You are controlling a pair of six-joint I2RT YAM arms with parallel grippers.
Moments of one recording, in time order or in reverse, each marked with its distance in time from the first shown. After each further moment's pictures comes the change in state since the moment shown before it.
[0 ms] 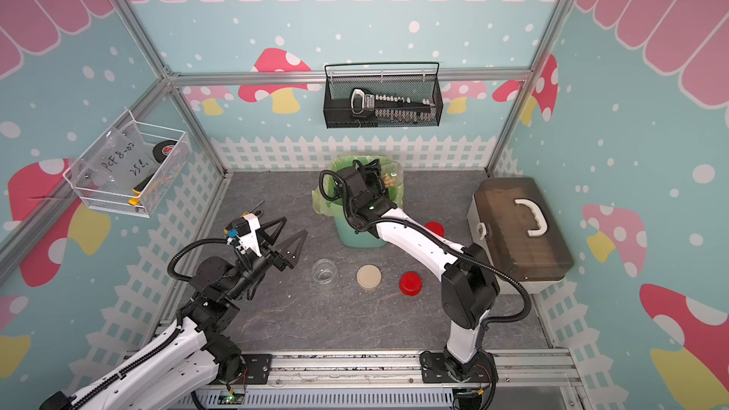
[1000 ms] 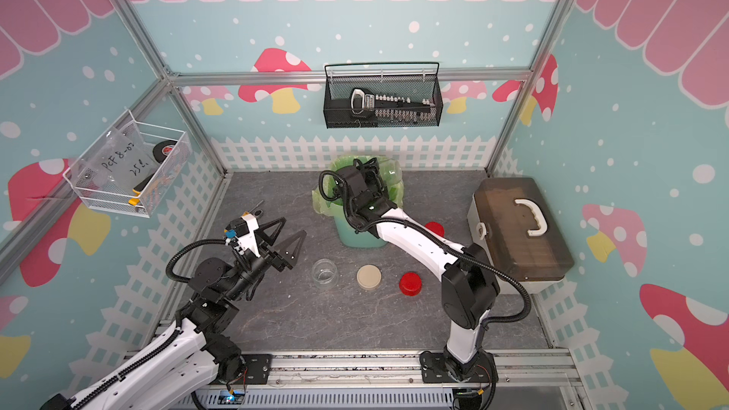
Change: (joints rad) left arm 0.007 -0.013 -0.006 0.000 0.006 -0.008; right arm -0.001 0.000 0.000 0.029 -0.023 -0.048
